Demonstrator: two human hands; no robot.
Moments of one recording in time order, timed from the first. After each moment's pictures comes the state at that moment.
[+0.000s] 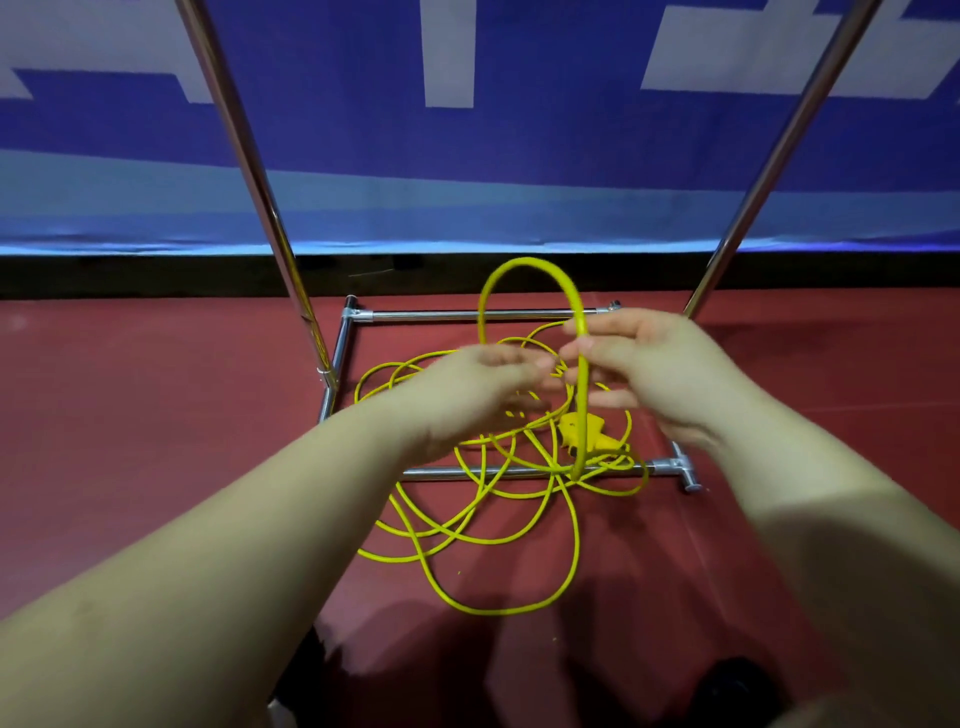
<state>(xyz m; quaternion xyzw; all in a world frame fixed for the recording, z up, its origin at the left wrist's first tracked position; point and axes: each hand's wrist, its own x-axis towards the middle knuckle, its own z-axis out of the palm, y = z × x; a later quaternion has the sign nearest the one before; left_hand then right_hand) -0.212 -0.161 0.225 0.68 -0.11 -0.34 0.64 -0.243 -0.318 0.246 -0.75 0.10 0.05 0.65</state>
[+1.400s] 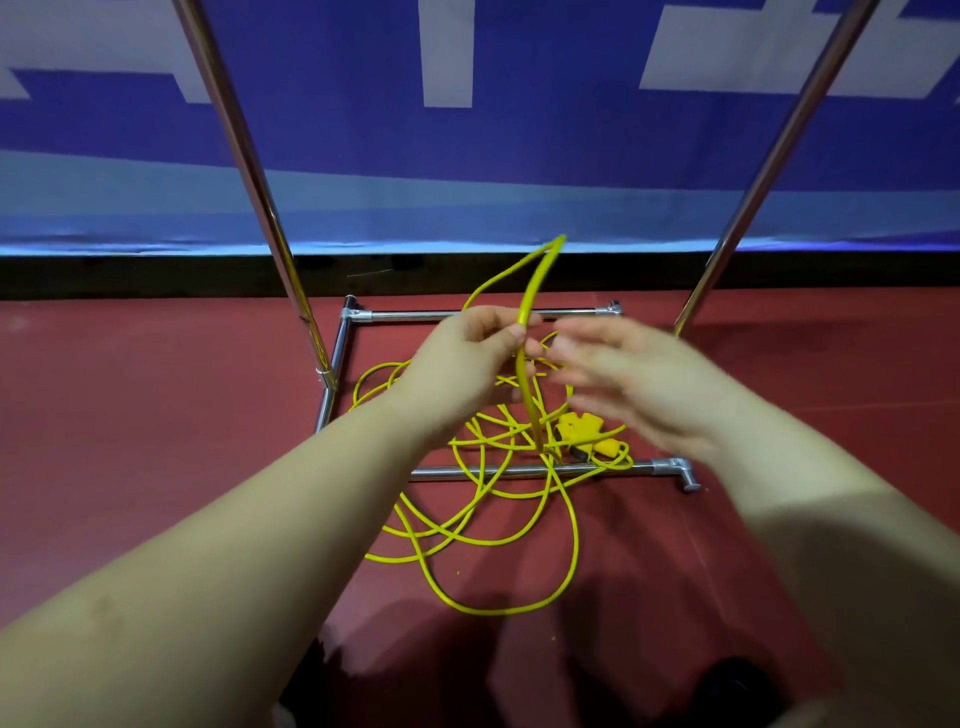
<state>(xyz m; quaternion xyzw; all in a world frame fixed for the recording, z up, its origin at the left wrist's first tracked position) -0.208 -0.165 0.231 0.69 -0.12 -0.19 0.69 -0.247 -0.318 0.241 -0.71 0.08 0.12 0.69</state>
